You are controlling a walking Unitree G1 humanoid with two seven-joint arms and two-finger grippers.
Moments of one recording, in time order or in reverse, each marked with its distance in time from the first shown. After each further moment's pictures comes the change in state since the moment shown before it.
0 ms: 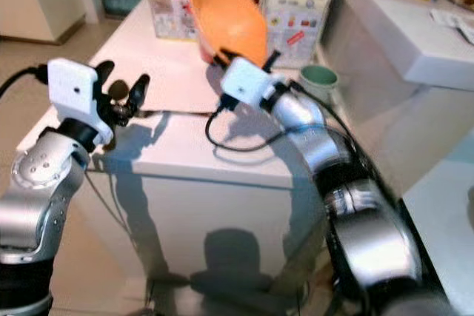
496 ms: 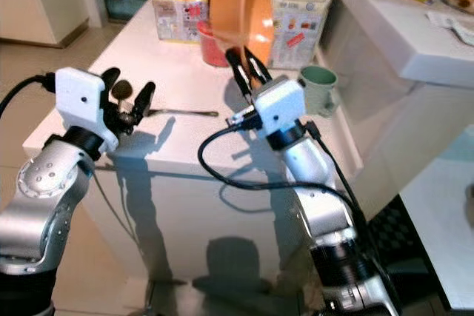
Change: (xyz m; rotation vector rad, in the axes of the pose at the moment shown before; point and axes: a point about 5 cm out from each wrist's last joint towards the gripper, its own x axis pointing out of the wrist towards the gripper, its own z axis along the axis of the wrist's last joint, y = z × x) left arm -0.004 -0.016 -0.003 0.010 0.007 -0.038; right arm -0.046 0.018 0.047 0.350 -0.086 -0.297
